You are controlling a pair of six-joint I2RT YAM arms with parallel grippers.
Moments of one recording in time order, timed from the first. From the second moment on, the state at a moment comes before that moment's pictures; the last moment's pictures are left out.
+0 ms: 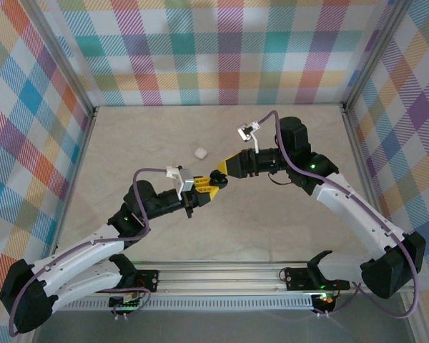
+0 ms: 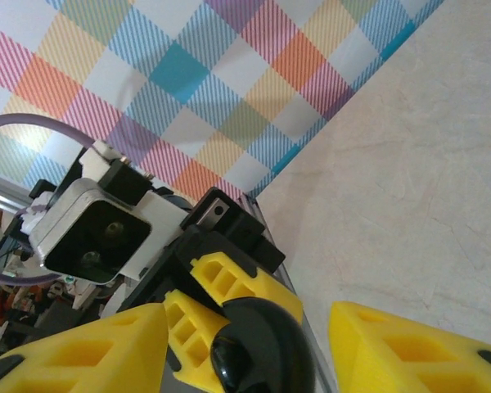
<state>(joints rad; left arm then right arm) -0.77 0.90 0.54 0.42 0.43 -0.13 0.58 1.23 1.19 -0.34 -0.93 0.49</state>
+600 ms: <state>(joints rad) -0.77 0.96 0.56 0.49 0.45 -0.16 0.56 1.25 1.19 -0.36 -0.99 0.45</state>
